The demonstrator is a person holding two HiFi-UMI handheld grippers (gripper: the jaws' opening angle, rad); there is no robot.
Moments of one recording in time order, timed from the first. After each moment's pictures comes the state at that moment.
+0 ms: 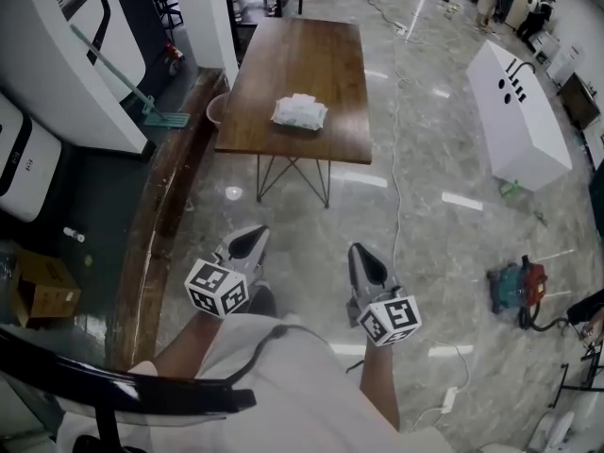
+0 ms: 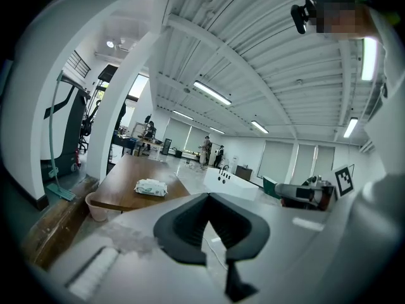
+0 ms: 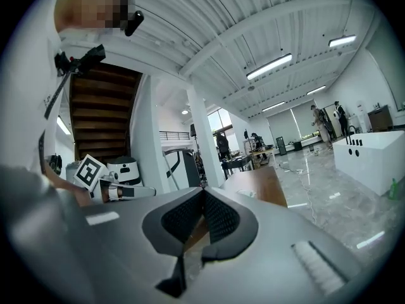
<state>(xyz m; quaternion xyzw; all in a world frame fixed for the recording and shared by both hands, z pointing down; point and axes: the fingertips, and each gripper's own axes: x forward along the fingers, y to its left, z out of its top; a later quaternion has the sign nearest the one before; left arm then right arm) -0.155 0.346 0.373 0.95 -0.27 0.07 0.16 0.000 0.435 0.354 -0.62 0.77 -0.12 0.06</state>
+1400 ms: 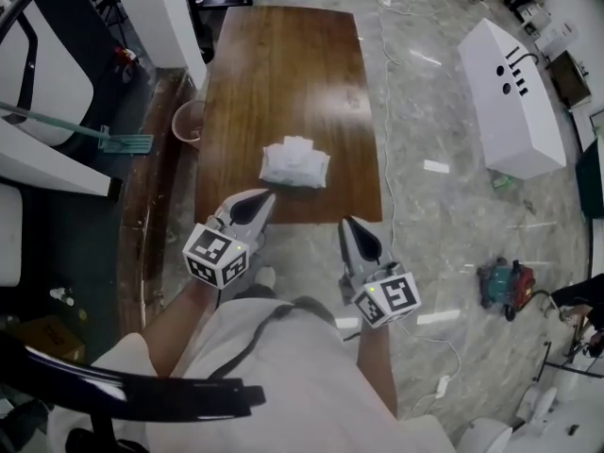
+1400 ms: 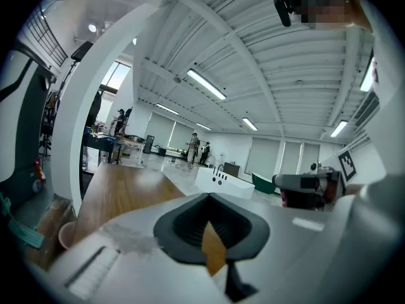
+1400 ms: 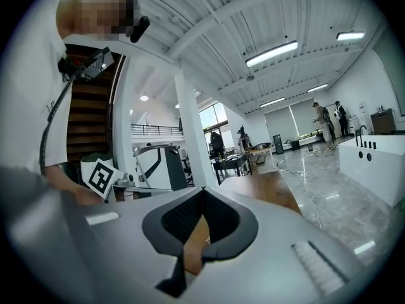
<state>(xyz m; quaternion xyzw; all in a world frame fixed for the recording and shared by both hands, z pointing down) -0.048 -0.046 0.366 0.97 -0.17 0.09 0.14 0.050 0.051 0.329 -0.64 0.76 -0.13 0.04</state>
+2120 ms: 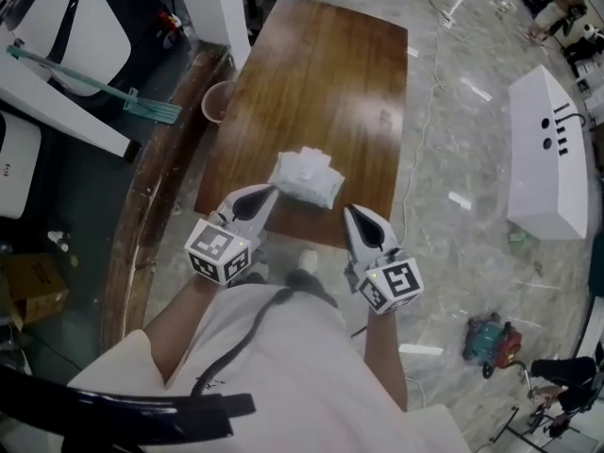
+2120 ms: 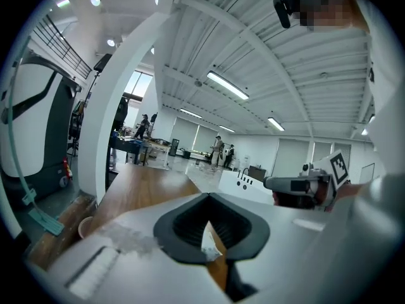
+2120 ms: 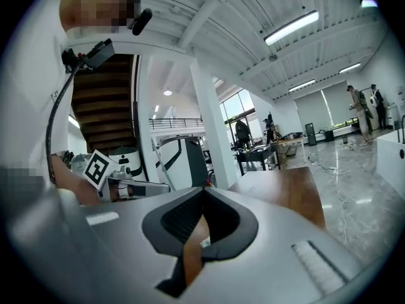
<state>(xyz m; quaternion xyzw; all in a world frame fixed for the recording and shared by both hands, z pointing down) -0.021 -0.093 0.384 0.94 -0.29 0.08 0.15 0.099 -0.039 0.361 -0.52 0.84 -0.14 0.01</state>
